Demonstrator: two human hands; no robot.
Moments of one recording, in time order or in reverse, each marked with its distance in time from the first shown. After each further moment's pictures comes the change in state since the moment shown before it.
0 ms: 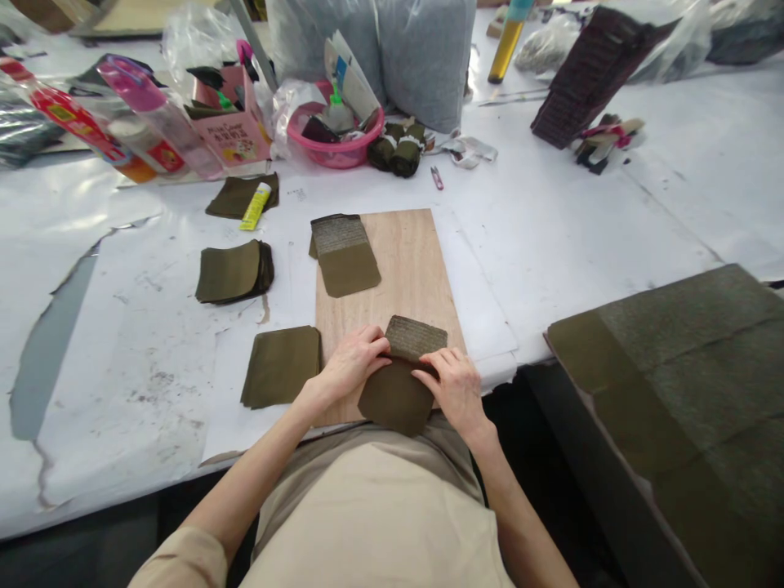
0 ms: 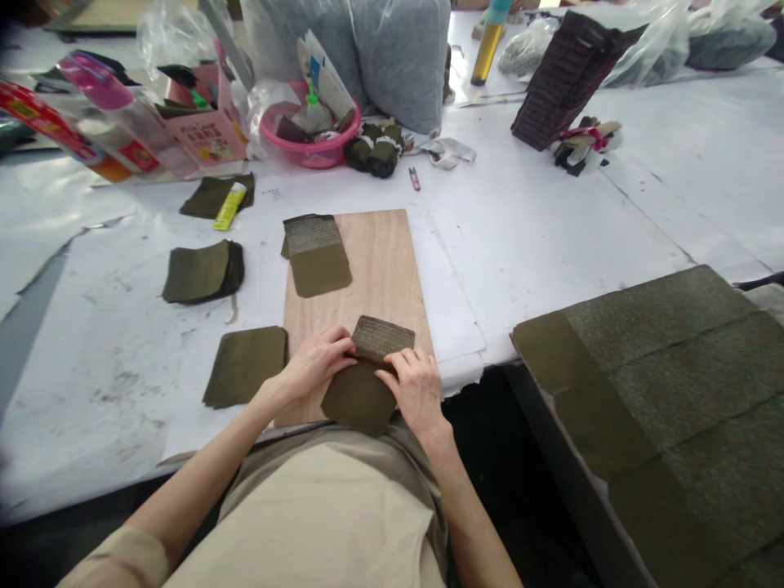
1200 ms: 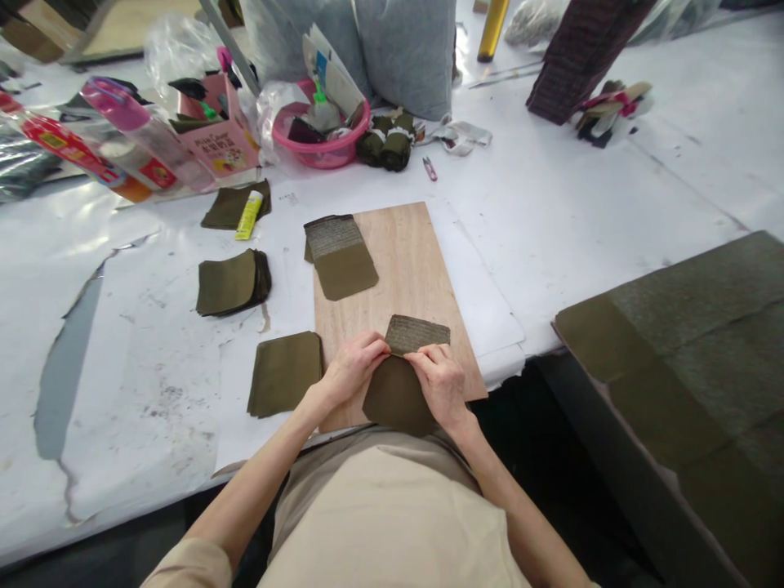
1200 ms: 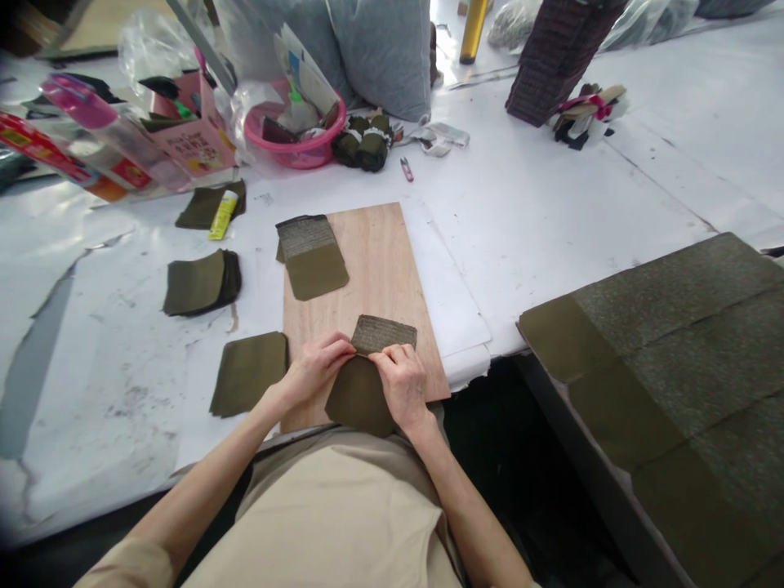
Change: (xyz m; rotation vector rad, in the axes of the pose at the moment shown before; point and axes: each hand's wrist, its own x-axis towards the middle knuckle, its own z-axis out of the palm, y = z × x) left_hand -0.006 -0.008 0.008 -0.144 0.098 0.027; right_hand 0.003 -0.015 0.030 0.158 0.116 0.032
